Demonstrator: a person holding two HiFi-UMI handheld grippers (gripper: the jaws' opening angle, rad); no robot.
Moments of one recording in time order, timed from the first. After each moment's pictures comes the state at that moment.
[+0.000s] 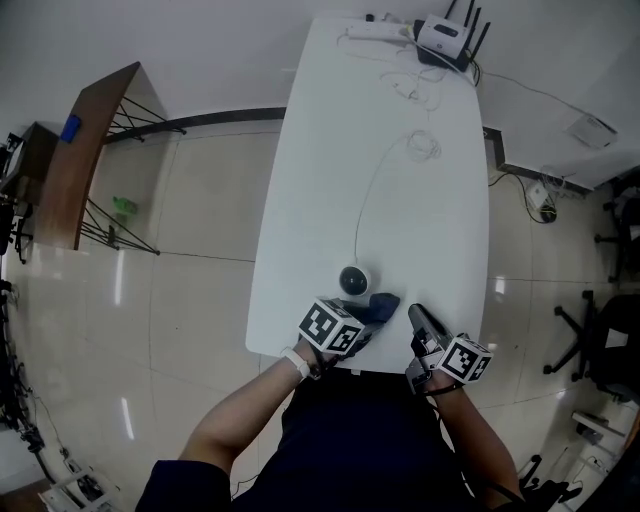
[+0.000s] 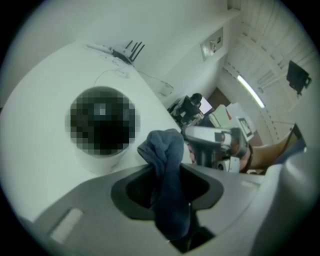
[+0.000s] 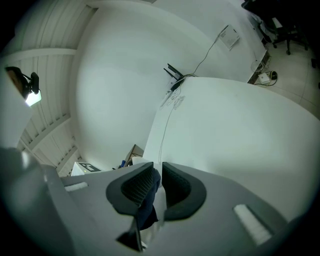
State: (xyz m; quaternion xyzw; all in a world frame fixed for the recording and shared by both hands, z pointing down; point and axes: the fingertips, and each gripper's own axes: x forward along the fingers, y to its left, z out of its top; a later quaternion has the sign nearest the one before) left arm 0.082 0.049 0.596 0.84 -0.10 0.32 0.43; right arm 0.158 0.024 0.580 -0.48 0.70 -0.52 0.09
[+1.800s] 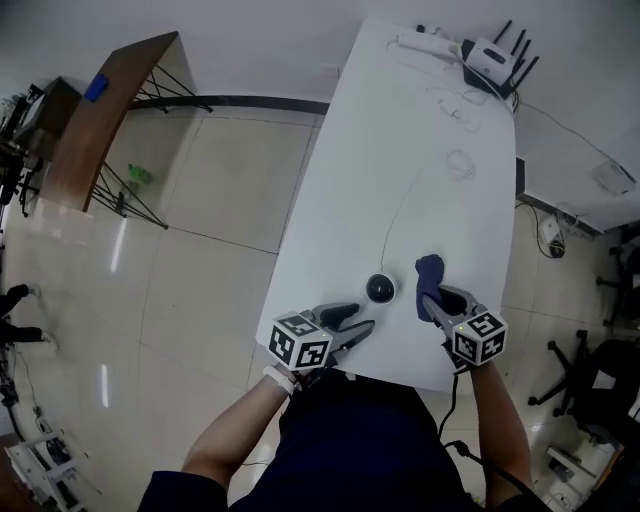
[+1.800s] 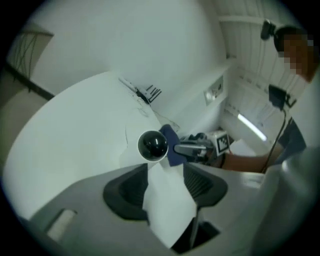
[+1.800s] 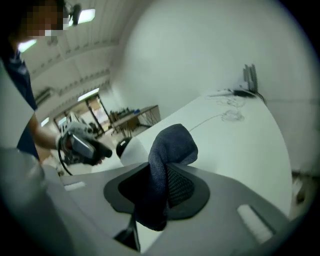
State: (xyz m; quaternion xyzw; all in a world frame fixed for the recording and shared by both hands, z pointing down) left arm 0.013 0.012 0.560 0.86 -0.23 0.12 0.45; right arm 0.138 -0.041 0.585 -0.35 0.86 -0.29 -0.23
